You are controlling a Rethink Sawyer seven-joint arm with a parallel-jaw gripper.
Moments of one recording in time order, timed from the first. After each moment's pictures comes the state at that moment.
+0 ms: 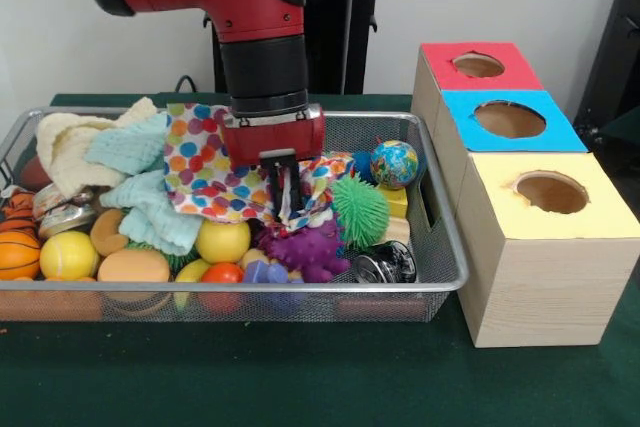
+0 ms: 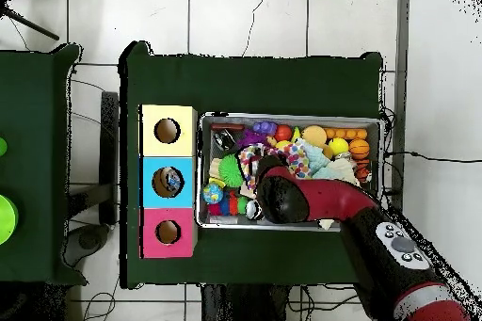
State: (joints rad) arm -0.66 -0.52 0.37 1.80 -0.51 0.05 1.64
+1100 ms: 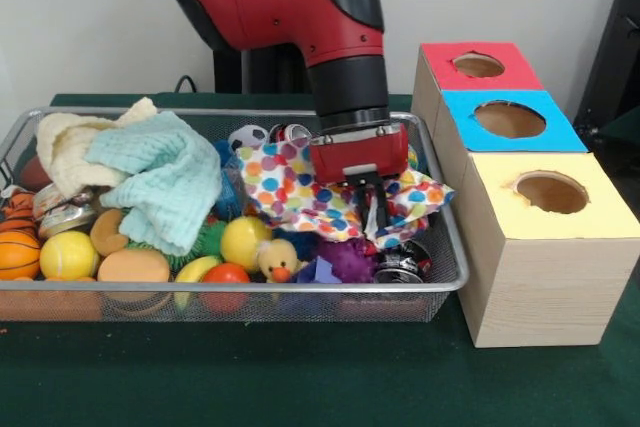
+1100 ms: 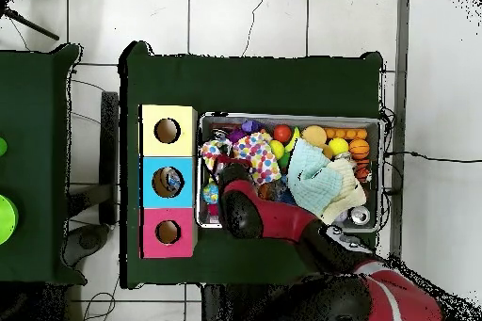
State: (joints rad) arm -0.53 -0.37 0.32 1.95 -0.19 -0.52 1.75
